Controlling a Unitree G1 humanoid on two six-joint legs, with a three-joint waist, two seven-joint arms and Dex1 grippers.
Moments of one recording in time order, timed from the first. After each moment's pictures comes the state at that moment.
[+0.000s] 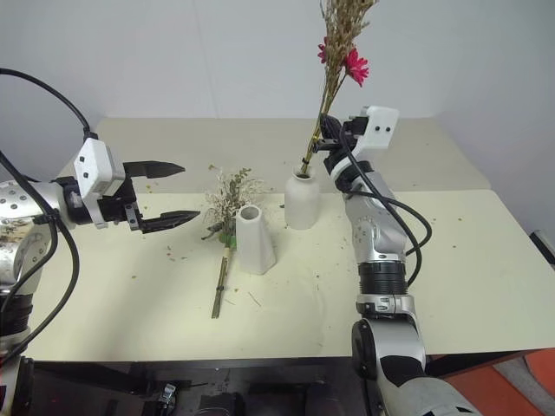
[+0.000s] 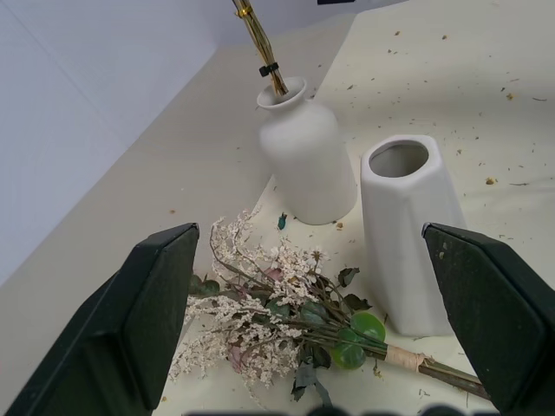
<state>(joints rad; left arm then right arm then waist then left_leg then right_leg) -0.60 0.88 0.13 -0.11 -0.41 0.35 -1.11 -0.92 -0.13 -0.21 0.31 0.36 0.18 0.28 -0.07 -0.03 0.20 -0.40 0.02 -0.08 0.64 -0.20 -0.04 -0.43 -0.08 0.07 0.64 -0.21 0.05</state>
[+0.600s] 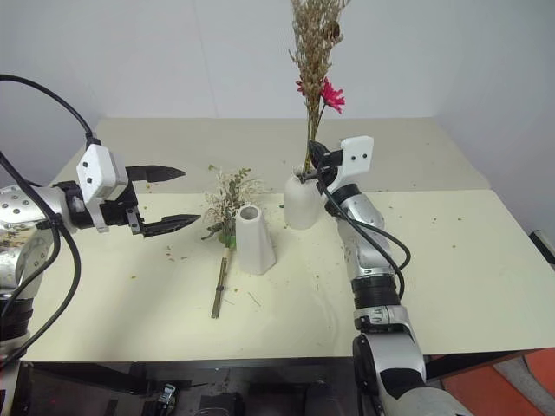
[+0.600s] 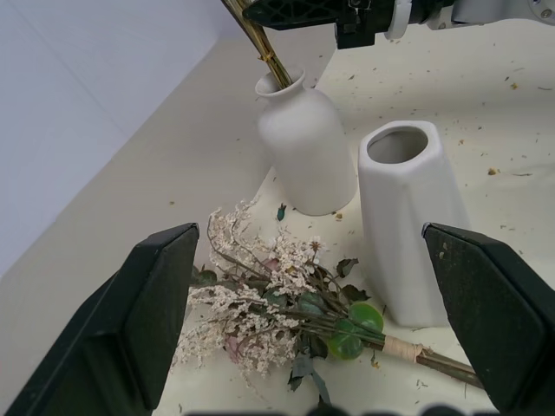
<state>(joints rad) -0.58 0.88 0.13 -0.12 -0.40 0.34 -1.10 -0.83 -0.13 -0.12 0.39 0.22 -0.03 0.33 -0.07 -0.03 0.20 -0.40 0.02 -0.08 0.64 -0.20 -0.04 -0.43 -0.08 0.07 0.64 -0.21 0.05</state>
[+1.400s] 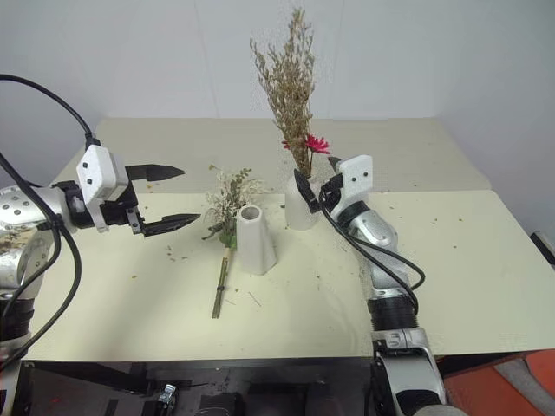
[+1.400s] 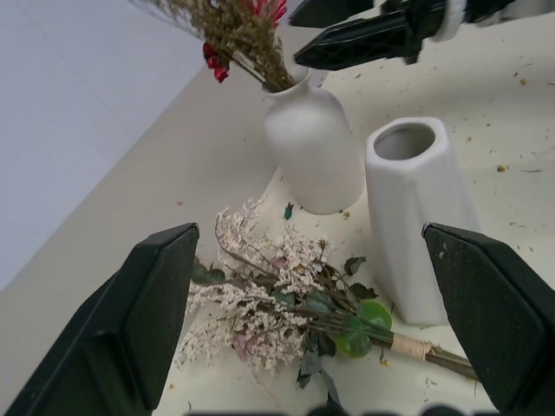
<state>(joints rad) -0.54 0.87 0.15 -0.13 -0.40 0.32 -1.09 -0.63 -0.27 -0.05 0.12 0.21 0.12 0.42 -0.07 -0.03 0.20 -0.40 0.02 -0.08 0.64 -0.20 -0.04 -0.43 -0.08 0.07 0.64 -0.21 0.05</state>
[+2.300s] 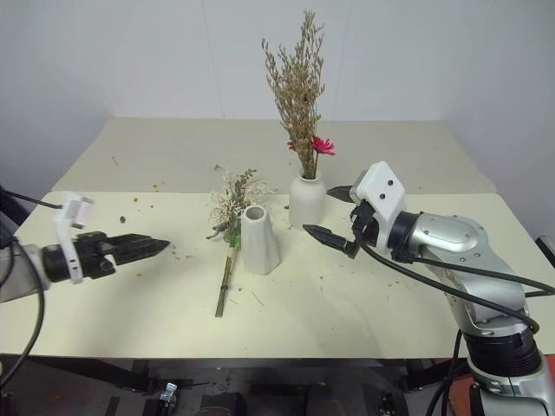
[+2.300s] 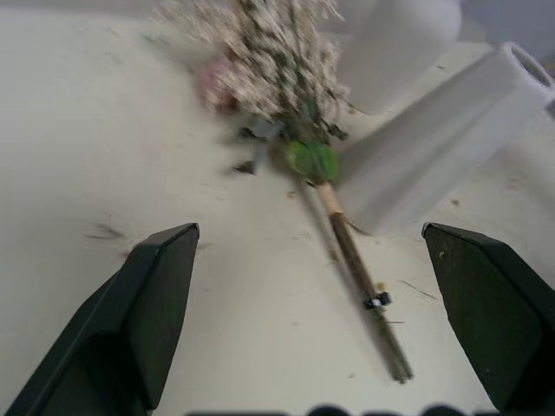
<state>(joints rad) -0.39 0.85 0.35 -0.12 -0.84 1.27 -0.80 -0.51 -0.74 -0.04 -0.45 0.45 0.66 0.75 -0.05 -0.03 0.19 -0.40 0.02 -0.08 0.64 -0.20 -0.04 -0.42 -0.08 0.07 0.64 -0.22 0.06</state>
